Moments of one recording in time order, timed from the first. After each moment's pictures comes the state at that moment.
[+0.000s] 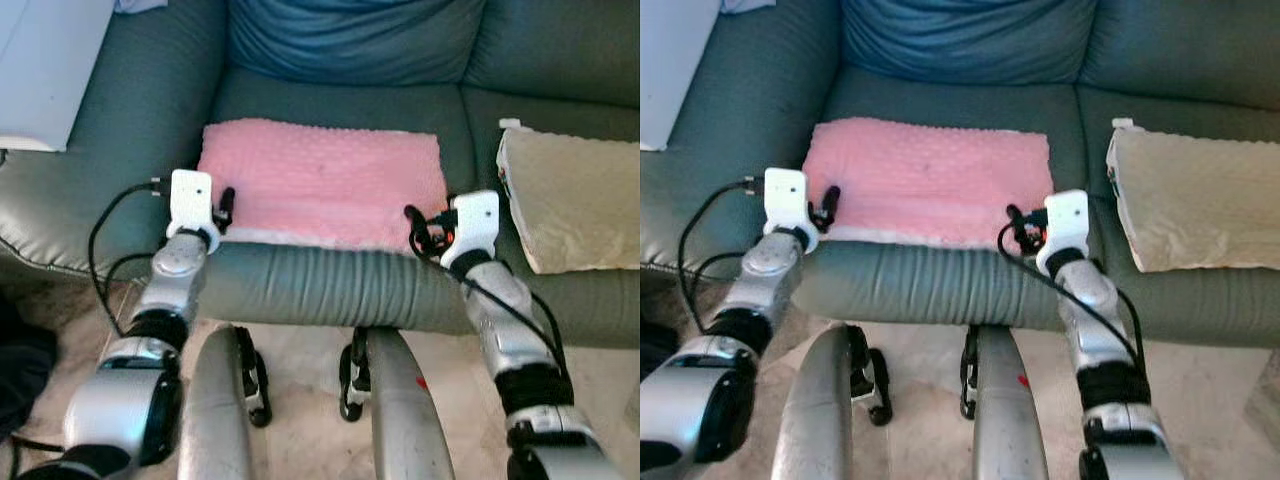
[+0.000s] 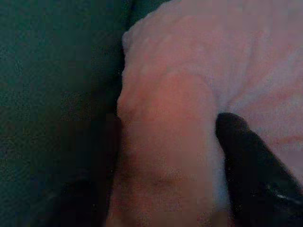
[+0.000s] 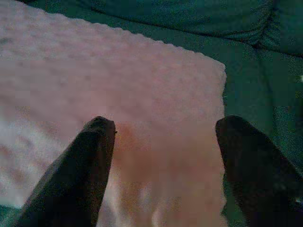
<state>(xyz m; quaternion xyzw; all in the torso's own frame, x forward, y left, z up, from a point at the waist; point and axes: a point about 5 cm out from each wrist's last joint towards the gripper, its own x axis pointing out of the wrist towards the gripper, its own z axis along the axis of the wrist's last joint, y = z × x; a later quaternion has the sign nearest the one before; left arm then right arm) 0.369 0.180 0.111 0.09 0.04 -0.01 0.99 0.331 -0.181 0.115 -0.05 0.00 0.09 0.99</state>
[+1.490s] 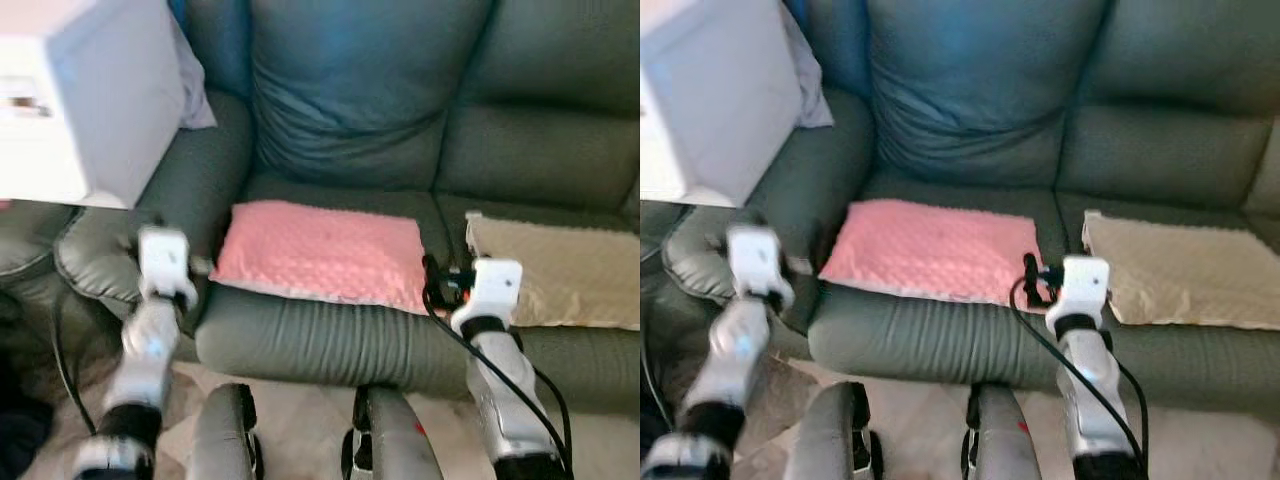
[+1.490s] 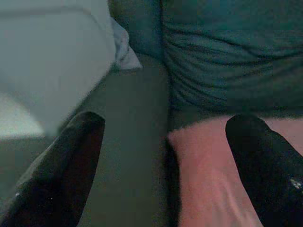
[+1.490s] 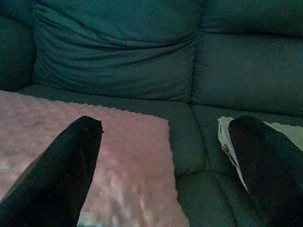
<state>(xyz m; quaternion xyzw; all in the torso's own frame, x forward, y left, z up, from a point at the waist) 0.293 0.195 0.069 0.08 -0.02 -0.01 1.00 0.261 -0.190 0.072 -0.01 0.03 -0.02 1.00</state>
